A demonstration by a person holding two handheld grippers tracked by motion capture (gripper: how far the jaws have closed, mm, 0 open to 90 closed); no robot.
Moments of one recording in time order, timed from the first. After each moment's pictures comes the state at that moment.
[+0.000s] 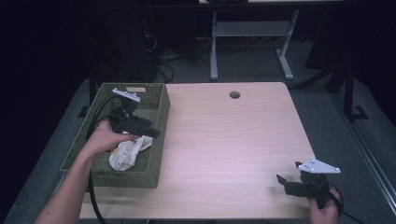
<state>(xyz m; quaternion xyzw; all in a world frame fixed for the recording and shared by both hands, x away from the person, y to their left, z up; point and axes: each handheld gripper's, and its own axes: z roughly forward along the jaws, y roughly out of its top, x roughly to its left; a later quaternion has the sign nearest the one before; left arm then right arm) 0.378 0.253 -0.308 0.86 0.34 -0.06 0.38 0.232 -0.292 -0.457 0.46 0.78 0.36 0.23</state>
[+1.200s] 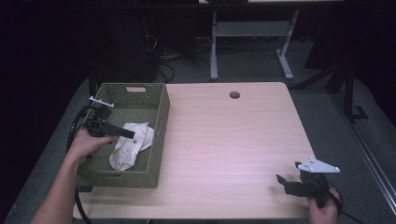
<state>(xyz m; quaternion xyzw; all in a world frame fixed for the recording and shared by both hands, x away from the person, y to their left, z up) 0.397 0.337 -0.362 0.81 0.50 -0.04 0.31 0.234 -0.293 -0.459 0.46 0.78 0.36 0.23</state>
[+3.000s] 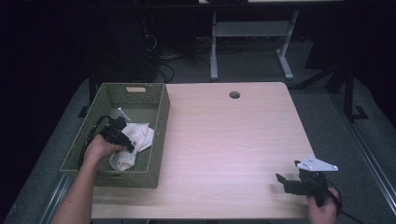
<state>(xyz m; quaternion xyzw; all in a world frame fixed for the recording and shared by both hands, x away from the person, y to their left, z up) 0.417 0.317 -0.420 0.83 0.55 -0.03 0.09 0.238 -0.292 -0.460 0.46 0.78 0.35 0.23</state>
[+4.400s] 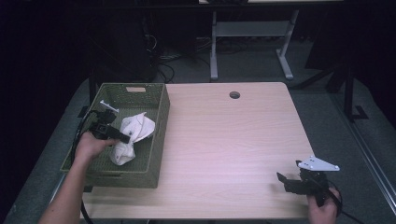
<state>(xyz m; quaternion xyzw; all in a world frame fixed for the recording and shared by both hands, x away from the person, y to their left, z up) 0.400 0.333 -0.376 0.80 0.55 -0.01 0.22 0.238 -0.293 -0.458 0.47 0.77 0.35 0.23</state>
